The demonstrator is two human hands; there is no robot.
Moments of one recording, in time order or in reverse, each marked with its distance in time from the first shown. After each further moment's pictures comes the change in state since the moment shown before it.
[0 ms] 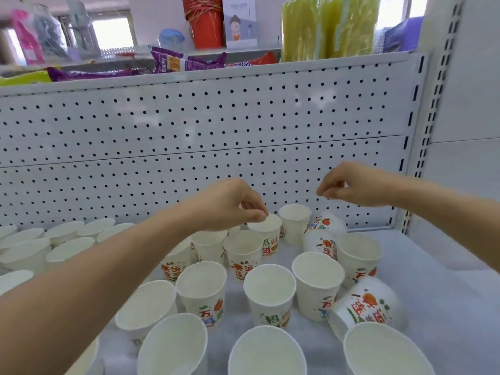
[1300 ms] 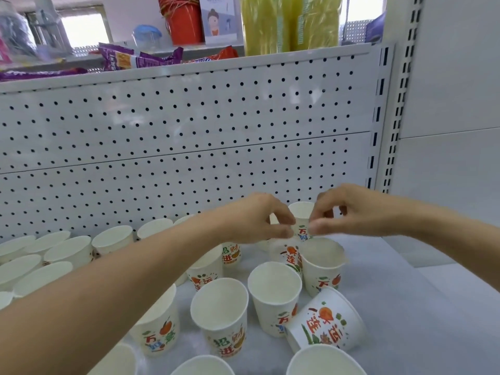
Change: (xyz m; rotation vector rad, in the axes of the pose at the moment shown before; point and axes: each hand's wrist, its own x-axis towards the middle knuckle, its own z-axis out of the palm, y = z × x) left_hand 0.075 0.054 0.056 -0.010 -0.147 0.105; right_hand -0.051 0.031 0.002 0.147 -0.096 -0.117
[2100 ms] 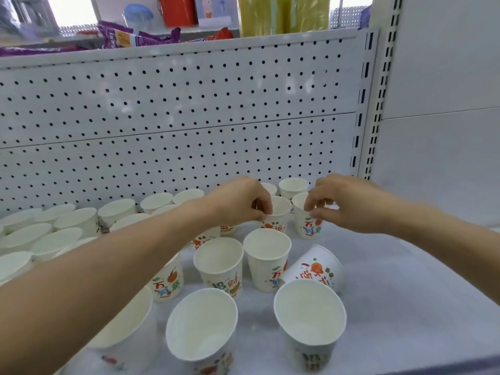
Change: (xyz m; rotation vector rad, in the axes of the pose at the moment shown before) left_hand -0.032 0.009 0.013 0.150 0.100 0.001; right_hand -0.042 -0.031 0.027 -0.347 0.149 0.074
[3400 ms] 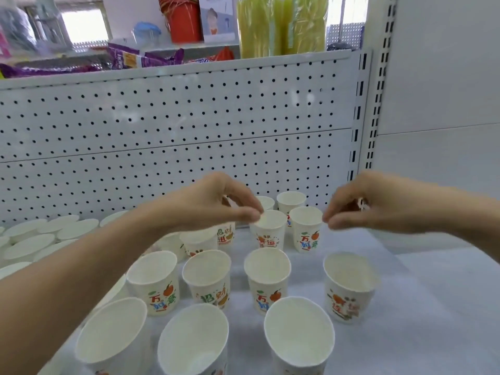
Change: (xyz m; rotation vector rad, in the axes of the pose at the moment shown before) left_hand -0.048 0.013 -0.056 -0.409 0.011 -0.015; right_hand -0.029 0.007 -0.060 0.295 -0.158 -0.007
